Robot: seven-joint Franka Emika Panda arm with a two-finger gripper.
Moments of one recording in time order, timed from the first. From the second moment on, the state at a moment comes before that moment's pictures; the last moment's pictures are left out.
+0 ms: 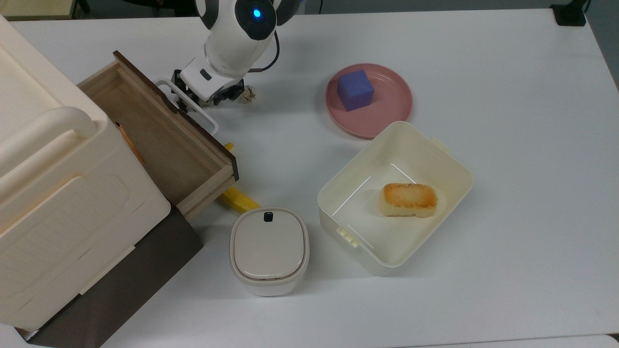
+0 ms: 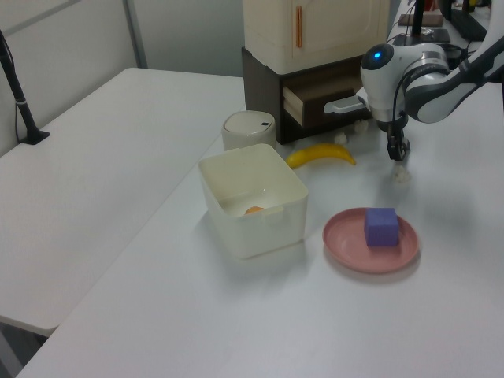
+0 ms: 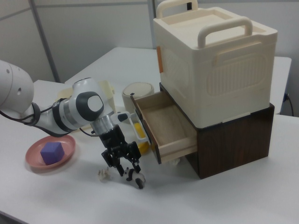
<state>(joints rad) -0.14 0.16 0.06 -2.18 -0.62 2.14 0.16</state>
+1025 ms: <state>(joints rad) -0.14 0.16 0.06 -2.16 -0.63 2.14 0.20</state>
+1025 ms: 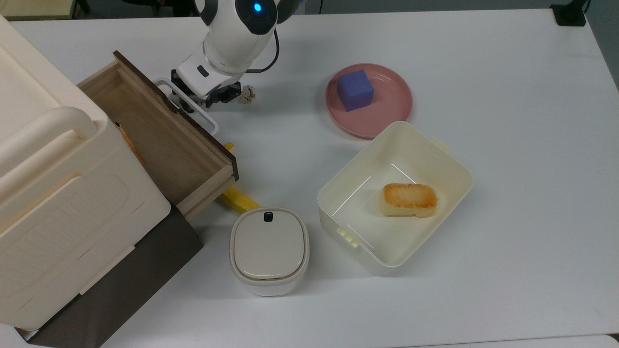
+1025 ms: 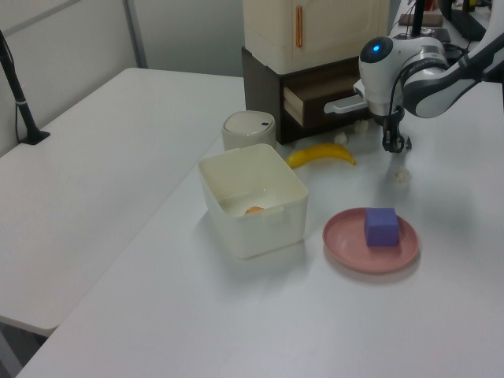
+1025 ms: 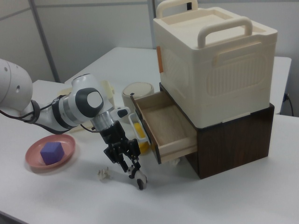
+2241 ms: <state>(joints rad) -0.13 0.04 0.25 -1.90 -0.32 1.80 0.21</state>
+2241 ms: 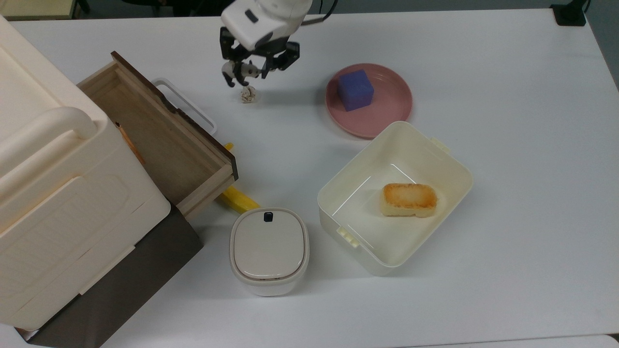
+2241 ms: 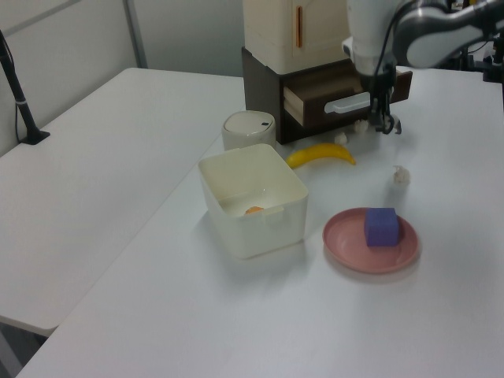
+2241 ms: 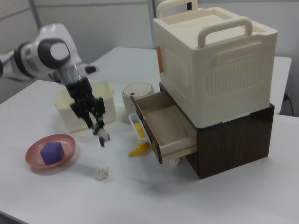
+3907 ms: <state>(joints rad) -0.19 0.15 -0.08 -1.61 -0.02 2.06 0.21</state>
